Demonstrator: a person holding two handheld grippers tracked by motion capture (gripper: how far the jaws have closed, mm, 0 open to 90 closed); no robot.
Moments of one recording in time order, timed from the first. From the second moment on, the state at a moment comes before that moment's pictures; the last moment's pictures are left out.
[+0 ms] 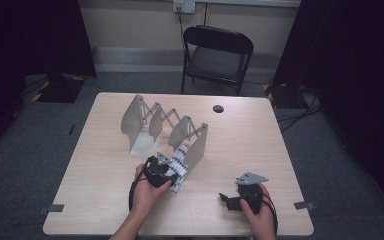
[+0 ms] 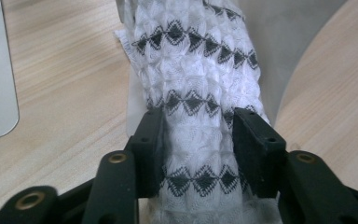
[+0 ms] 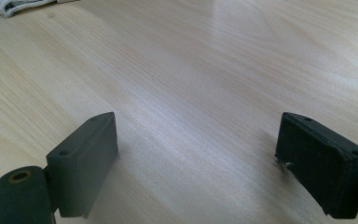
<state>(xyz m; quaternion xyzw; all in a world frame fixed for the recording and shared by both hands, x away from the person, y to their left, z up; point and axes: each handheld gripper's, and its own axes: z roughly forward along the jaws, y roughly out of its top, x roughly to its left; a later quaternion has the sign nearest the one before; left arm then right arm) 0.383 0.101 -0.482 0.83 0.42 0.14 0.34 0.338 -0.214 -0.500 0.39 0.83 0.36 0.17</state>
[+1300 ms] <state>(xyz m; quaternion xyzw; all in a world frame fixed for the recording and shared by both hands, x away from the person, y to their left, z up) 0.414 0.081 -0.414 0.83 0.38 0.18 0.36 0.338 -0.214 -0.500 0.39 0.83 0.36 0.17</state>
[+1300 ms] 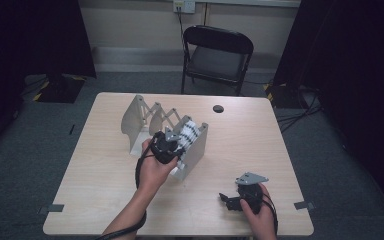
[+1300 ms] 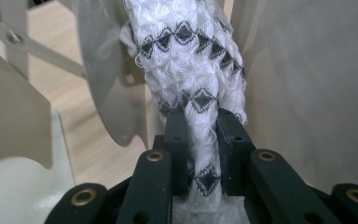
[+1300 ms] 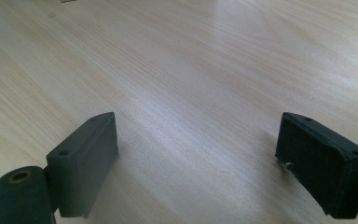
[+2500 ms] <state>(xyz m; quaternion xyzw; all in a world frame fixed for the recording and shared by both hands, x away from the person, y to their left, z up) 0.397 0.092 -0.430 0.85 0.38 0.15 0.35 0.338 -0.214 -0.499 0.39 0.83 0.36 0.17</state>
